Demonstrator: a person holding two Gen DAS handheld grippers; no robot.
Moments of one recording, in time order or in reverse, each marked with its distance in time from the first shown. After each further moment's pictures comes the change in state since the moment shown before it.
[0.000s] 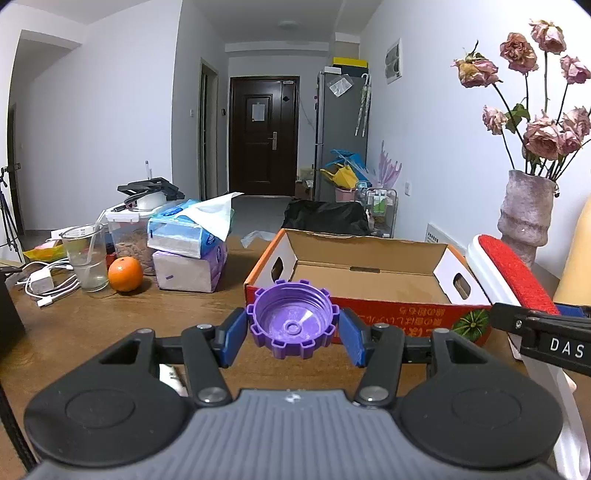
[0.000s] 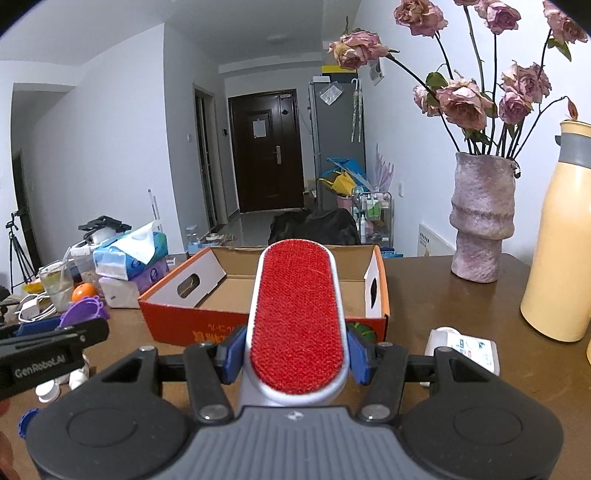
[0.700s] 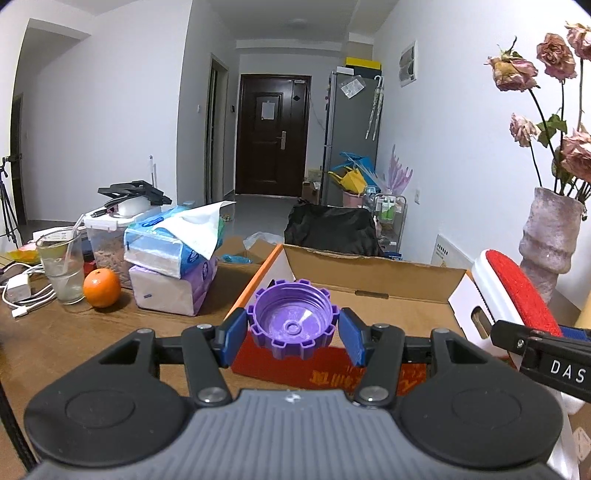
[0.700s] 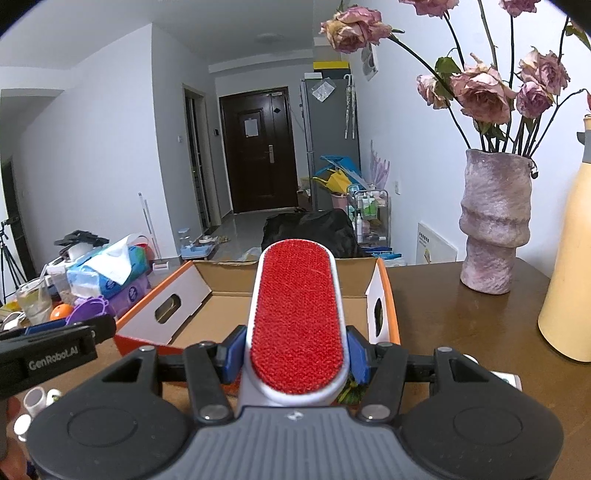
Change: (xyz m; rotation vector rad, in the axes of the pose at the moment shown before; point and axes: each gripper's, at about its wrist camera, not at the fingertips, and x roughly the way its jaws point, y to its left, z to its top) left arm 0.068 -0.009 0.032 -0.047 -0.002 0.015; right arm 0.060 -0.007 0.028 0.029 0.008 -0.015
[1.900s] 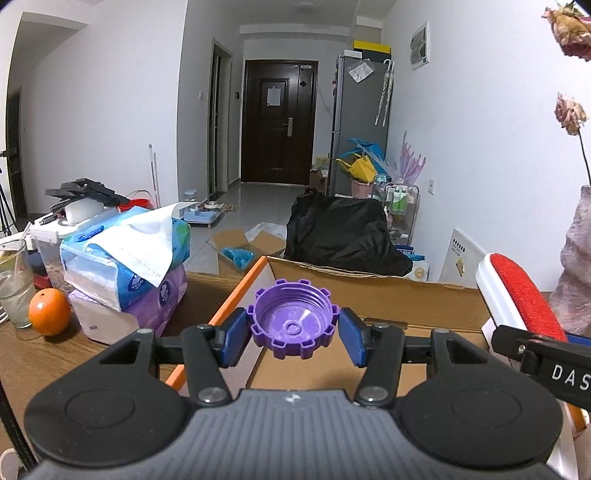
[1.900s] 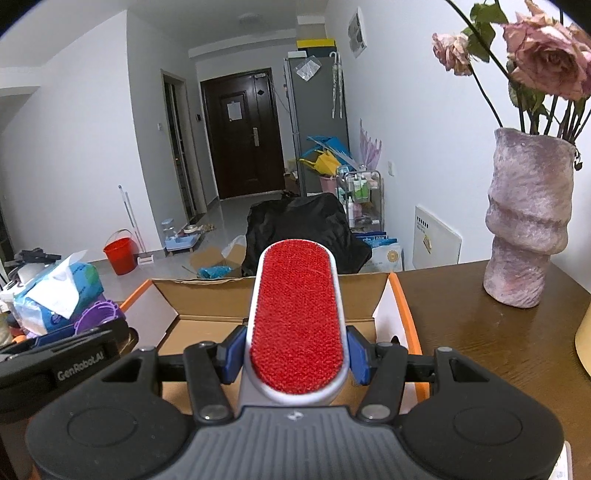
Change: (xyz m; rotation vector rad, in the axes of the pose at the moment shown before) left arm 0.119 -0.027 0.031 -0.001 0.048 0.035; right arm 0.111 -0.008 0.043 0.045 0.071 -0.034
